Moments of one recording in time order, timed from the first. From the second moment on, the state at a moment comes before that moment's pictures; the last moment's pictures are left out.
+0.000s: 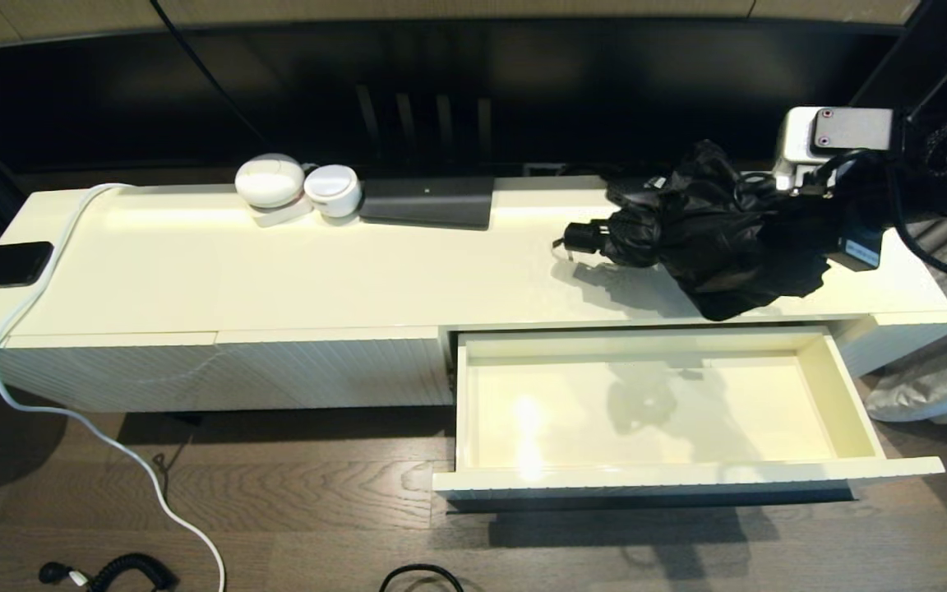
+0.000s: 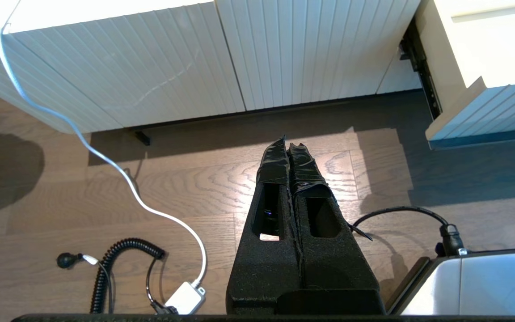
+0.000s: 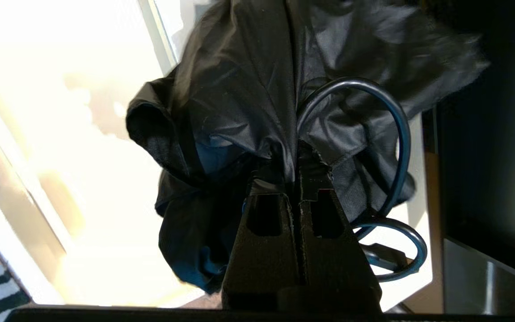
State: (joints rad) left arm 0.00 0.00 0.00 0.01 -0.03 0.11; right arm 0.15 1.71 -1.81 0.57 0.20 -1.16
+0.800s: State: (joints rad) left arm 0.00 0.00 0.00 0.01 -0.03 0.11; right arm 0.14 1.98 -1.90 0.41 0.18 -1.13
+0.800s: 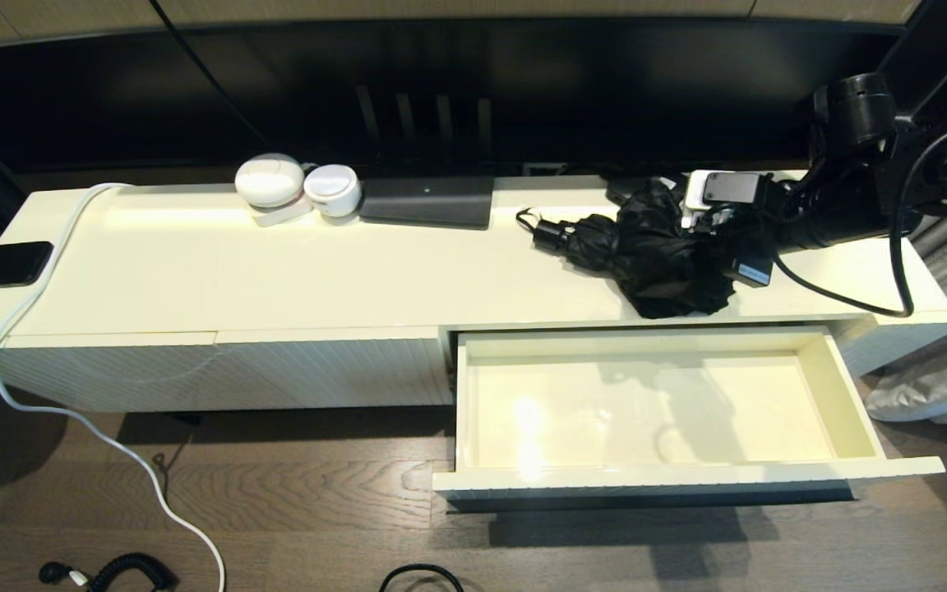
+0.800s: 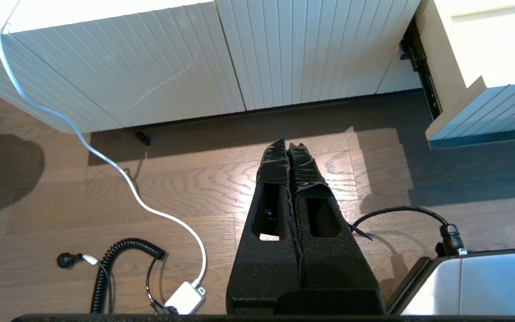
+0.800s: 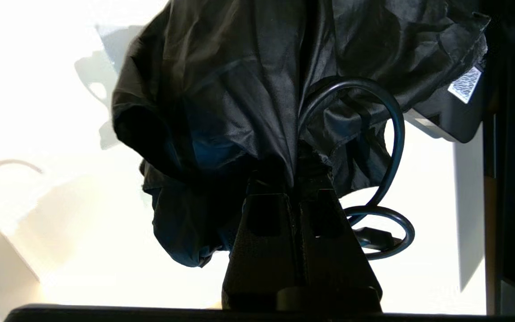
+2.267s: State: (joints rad) left arm 0.00 0.00 0.00 0.01 -0.03 0.11; right arm 0.14 1.84 -1.80 0.41 0.16 -1.10
